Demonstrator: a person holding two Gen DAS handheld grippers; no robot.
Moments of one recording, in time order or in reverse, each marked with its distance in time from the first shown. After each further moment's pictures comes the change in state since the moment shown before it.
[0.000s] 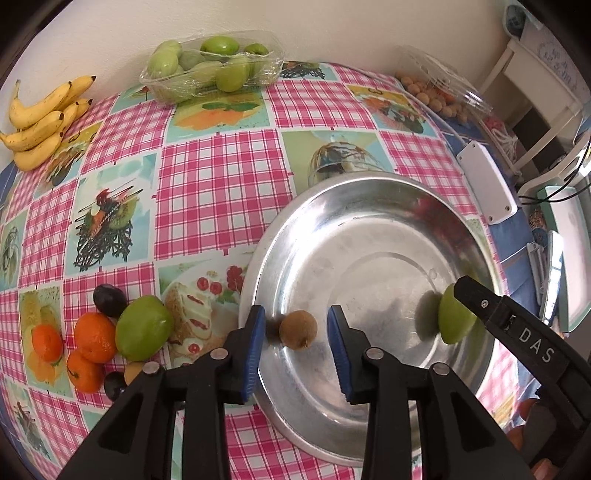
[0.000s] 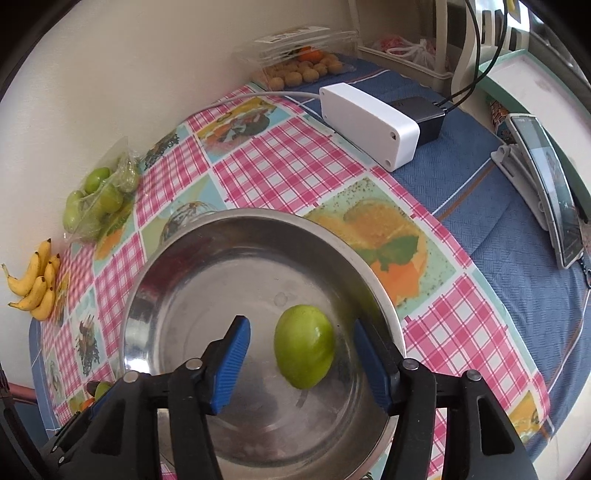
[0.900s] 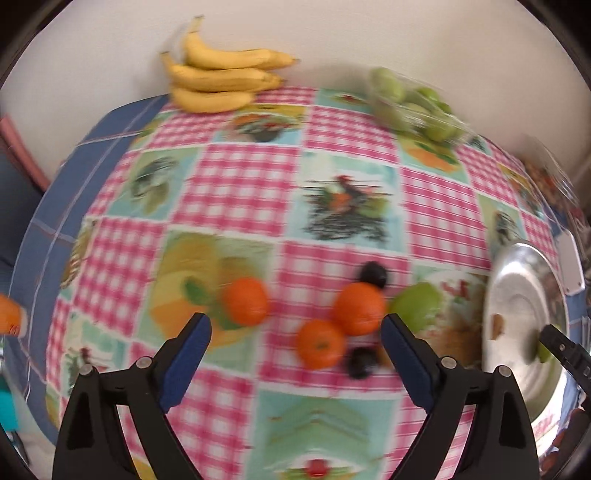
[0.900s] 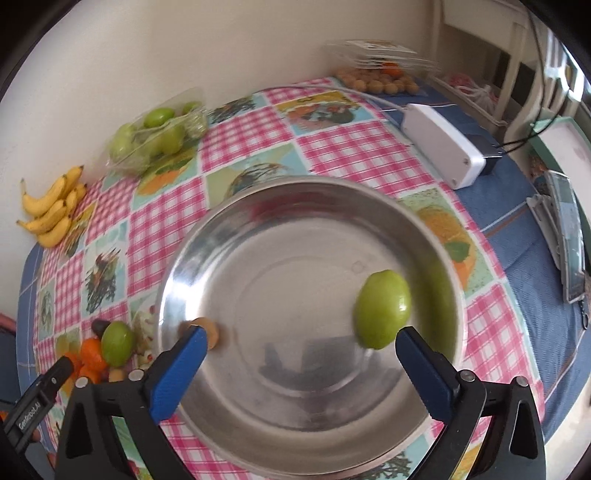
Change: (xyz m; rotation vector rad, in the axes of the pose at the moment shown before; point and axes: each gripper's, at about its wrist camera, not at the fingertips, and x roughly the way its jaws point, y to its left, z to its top) left arm -0.059 0.175 -0.055 -0.306 -0.138 0.271; right arm -0.011 0.066 -0.042 -0.251 -0.005 0.014
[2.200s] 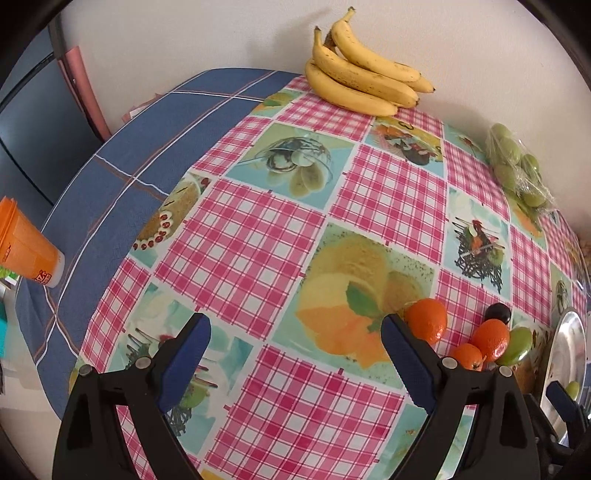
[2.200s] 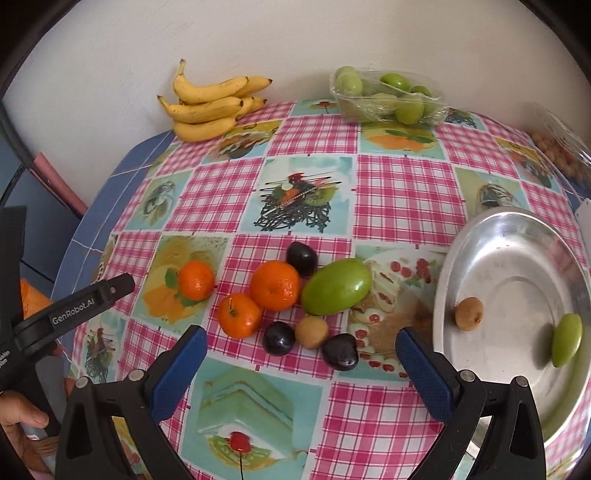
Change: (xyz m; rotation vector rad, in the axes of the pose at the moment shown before) left arm 0.005 0.117 -0.008 -0.238 -0.012 0.101; right arm -0.007 0.172 -0.060 -0.437 0.004 0.285
